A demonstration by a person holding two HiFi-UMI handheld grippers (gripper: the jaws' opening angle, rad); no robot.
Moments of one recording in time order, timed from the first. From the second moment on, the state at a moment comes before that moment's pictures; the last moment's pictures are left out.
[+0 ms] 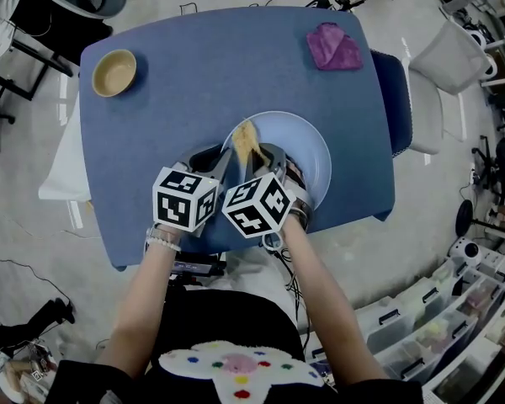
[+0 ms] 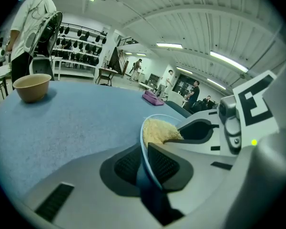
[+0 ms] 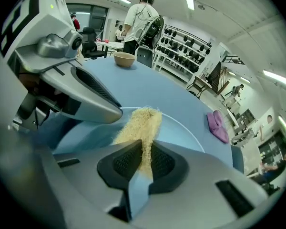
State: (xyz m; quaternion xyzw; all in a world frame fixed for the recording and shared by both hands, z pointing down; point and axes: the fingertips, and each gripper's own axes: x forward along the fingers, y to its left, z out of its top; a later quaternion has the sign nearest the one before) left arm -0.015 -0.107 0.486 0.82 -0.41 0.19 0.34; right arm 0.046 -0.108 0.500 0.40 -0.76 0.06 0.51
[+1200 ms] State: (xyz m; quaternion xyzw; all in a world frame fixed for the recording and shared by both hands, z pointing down) left arm -0.013 -0.109 0.489 0.83 -0.40 0.20 0.34; right arm 0.030 -0.006 0.504 0.27 -0.80 0.12 0.53
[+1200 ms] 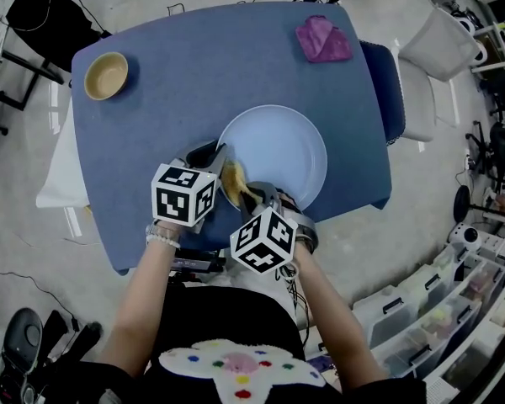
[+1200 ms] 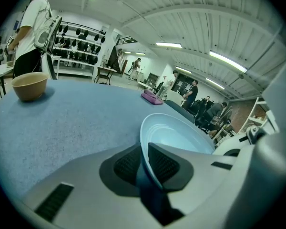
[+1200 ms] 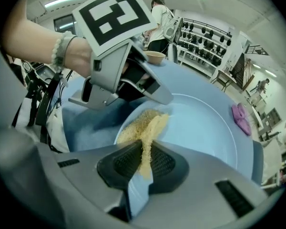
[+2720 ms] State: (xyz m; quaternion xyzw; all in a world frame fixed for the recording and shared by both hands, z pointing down) left arm -0.012 -0.110 0.490 0.82 -0.42 0.20 0.33; right arm 0.062 -0.102 0.505 0.35 -0.77 0.04 0.54
